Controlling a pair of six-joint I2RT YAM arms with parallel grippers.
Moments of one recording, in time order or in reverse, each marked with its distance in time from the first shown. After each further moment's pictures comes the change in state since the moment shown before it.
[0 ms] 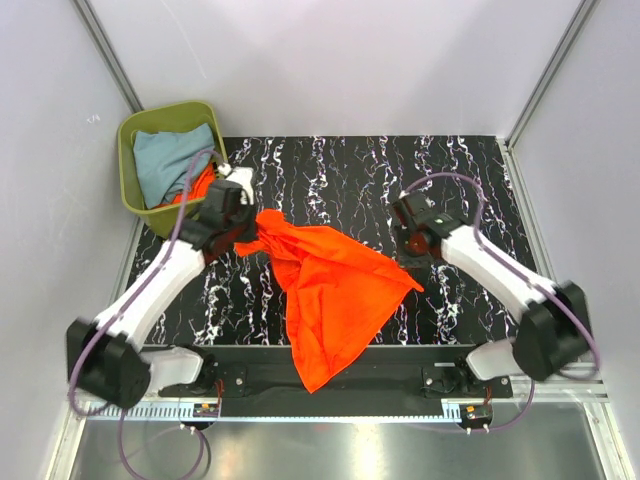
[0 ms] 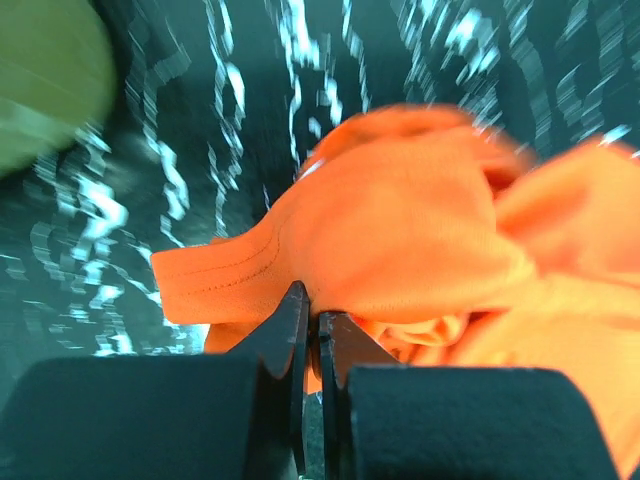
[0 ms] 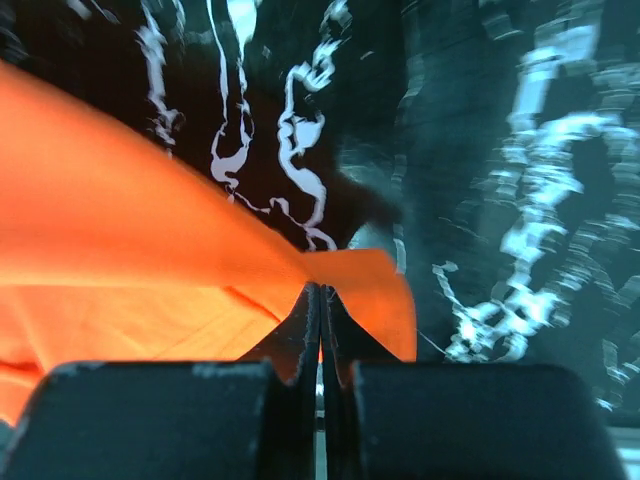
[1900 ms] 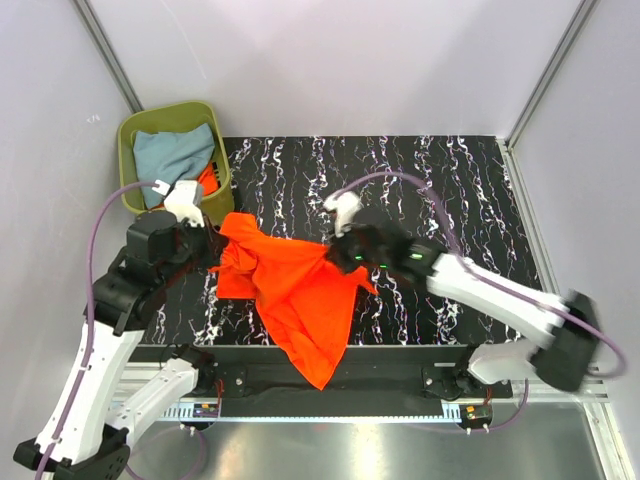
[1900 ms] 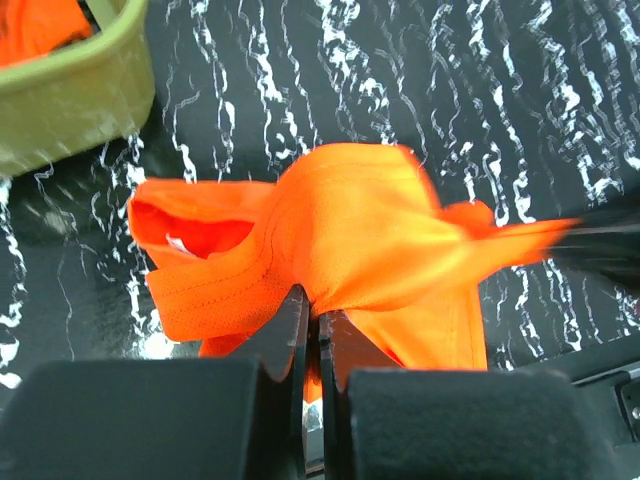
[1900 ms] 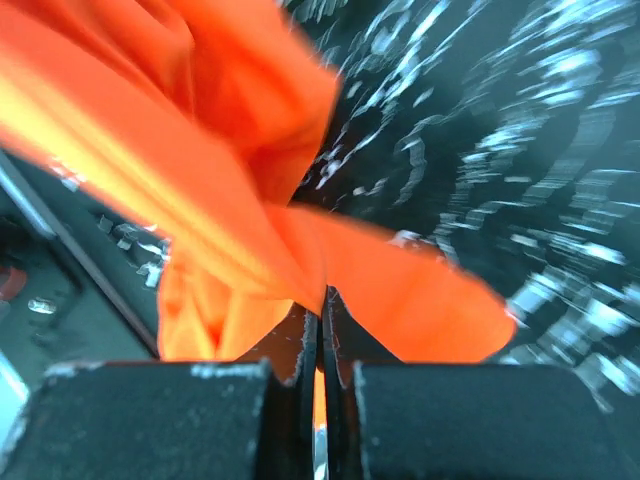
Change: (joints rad) left arm 0.002 -0.514 0.138 -0.374 0.048 -0.035; right arm 0.412 -0.060 0.017 0.535 -0.140 -0.232
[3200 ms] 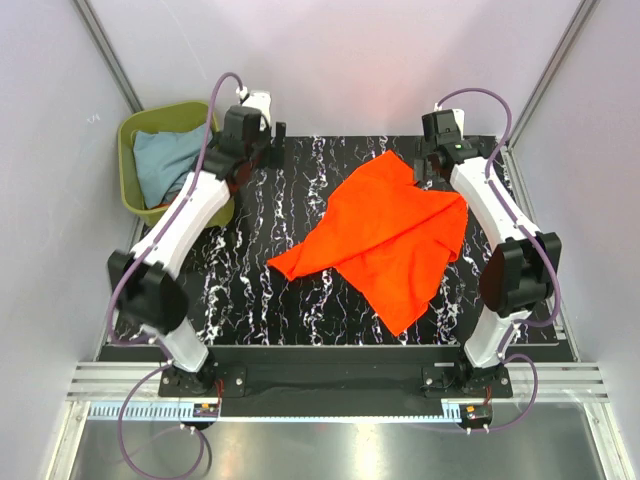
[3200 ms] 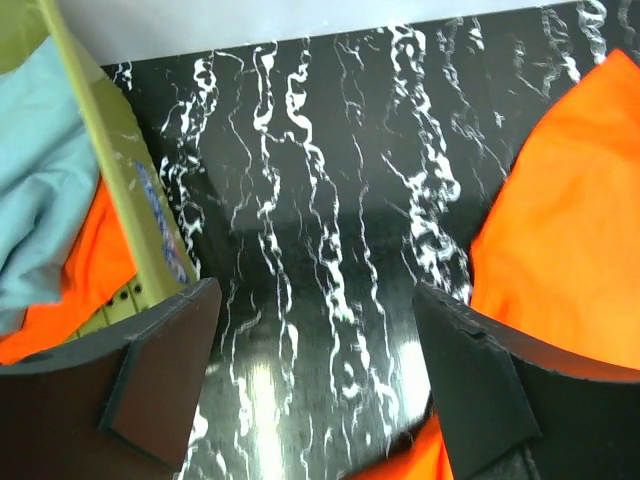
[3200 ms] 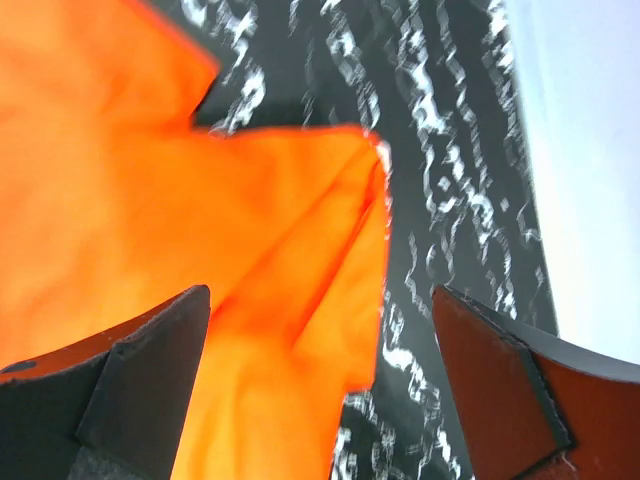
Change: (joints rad) left arm 0.000 0.953 0.559 0.369 -0.212 0.181; right arm -0.684 0.410 0.628 -0.465 0.534 -0.034
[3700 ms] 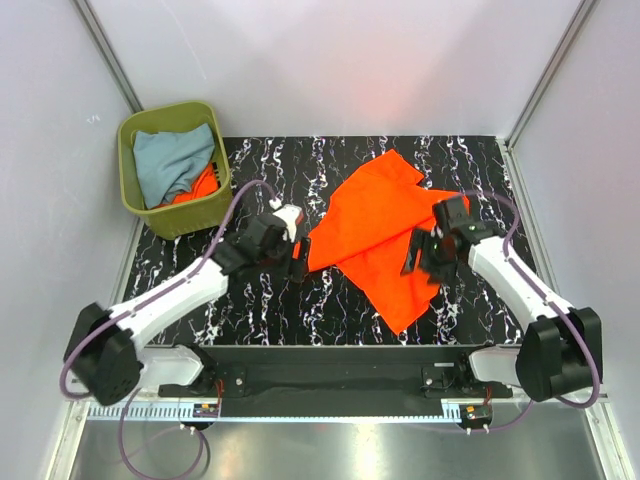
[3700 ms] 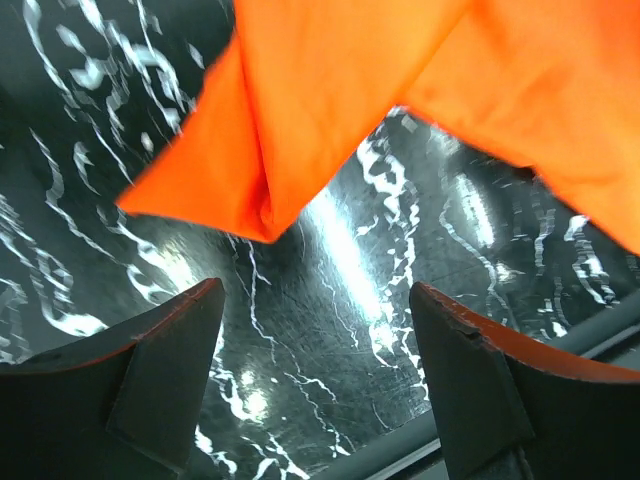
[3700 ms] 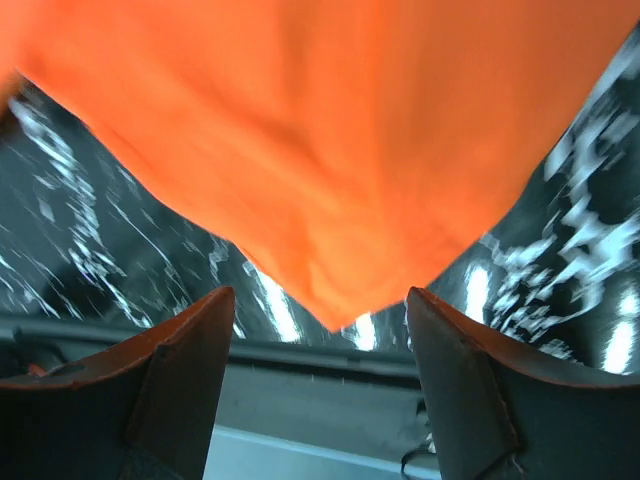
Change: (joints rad) left arm -0.310 -0.484 -0.836 0.067 0.204 -0.206; right arm 0.022 -0.522 -0.755 -0.084 -0.639 0.320
